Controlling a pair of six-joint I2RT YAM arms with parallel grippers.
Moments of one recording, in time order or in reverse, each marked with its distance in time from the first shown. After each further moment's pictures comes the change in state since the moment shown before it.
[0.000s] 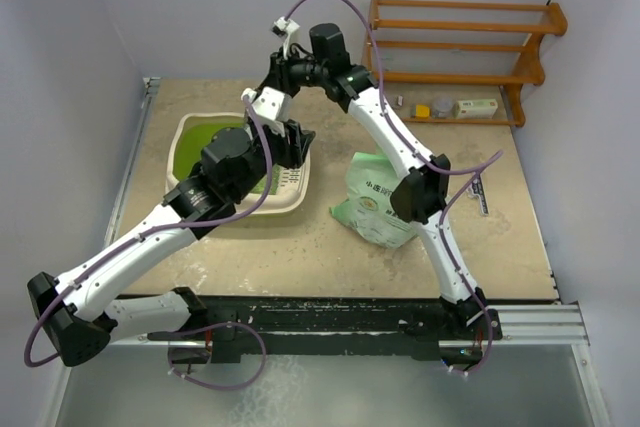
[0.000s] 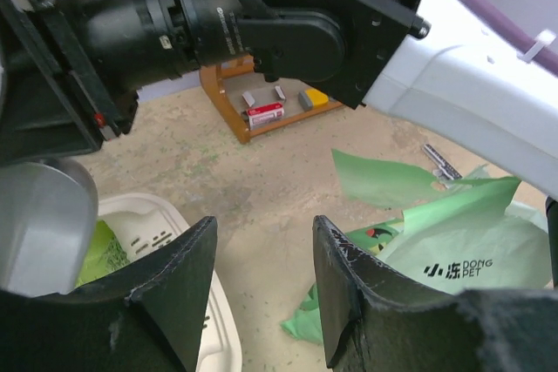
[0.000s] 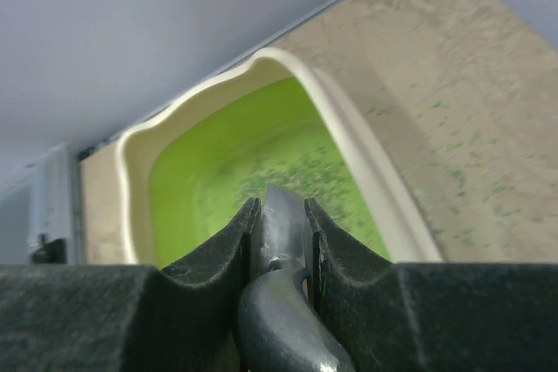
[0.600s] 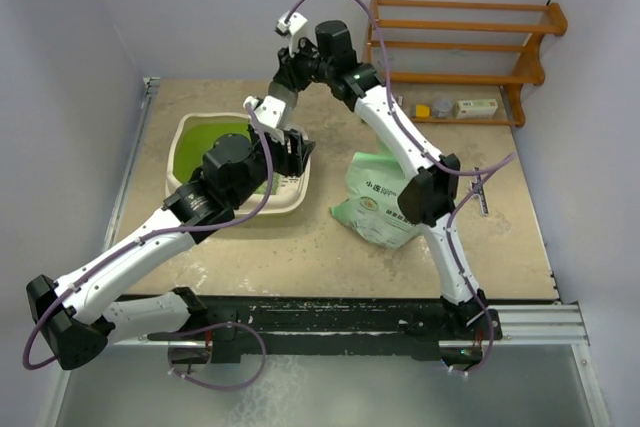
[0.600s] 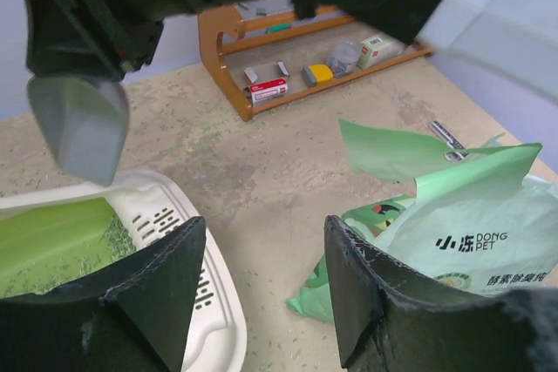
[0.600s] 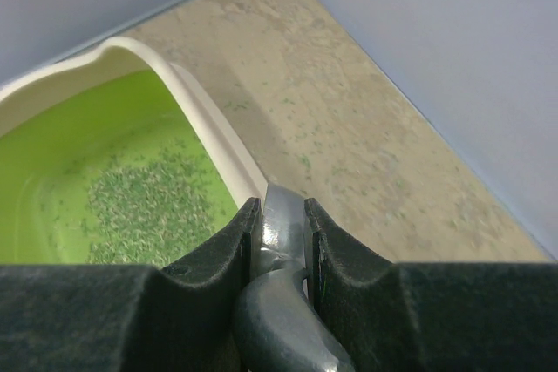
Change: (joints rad) left arm 0.000 -0.026 -0.066 -0.002 0.007 -0.005; right arm 0.005 -0.064 -0.083 0.042 0.293 -0.314
